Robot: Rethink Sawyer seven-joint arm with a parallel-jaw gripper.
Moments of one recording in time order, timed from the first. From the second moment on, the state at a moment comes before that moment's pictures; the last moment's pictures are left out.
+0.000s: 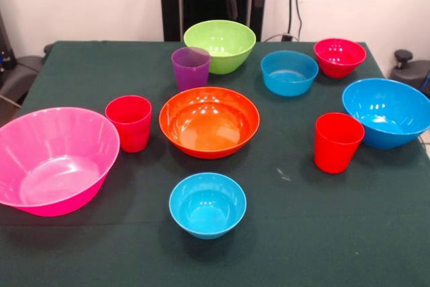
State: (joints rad) arm -0.88 -0.91 0.94 2.16 -0.59 0.72 1.66
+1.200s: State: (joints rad) arm -0.76 -0.72 0.81 2.17 -0.81 0.58 1.66
